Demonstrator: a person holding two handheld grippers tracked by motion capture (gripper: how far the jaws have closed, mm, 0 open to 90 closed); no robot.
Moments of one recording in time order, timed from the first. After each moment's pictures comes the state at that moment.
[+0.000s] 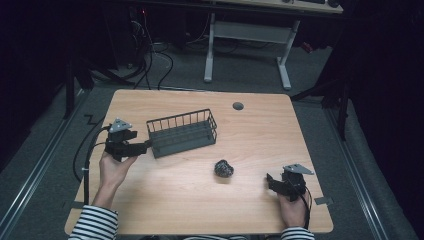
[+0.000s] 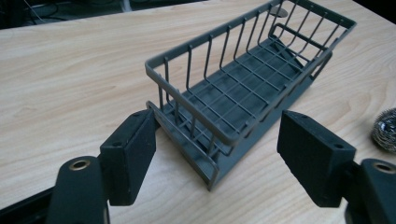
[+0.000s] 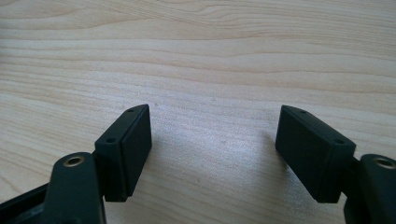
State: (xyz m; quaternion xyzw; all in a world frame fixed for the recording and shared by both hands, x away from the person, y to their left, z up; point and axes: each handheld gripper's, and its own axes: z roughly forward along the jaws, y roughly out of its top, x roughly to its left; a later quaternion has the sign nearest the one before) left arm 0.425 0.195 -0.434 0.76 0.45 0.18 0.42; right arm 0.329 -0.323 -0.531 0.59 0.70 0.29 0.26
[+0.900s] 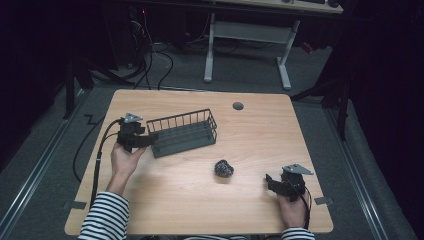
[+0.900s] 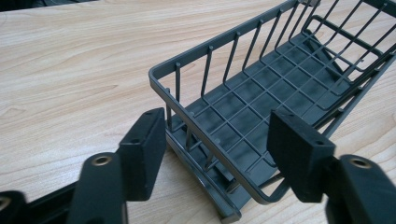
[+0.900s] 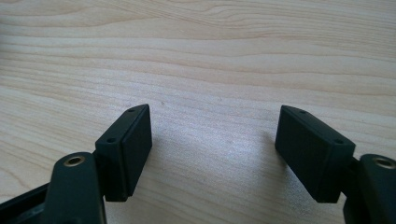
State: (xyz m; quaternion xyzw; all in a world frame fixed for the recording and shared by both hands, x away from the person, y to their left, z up) left arm 0.463 0.175 -0.451 0.77 0.48 0.17 0.39; right arm 0.328 -0.322 -0.531 0.58 0.71 0.30 0.26
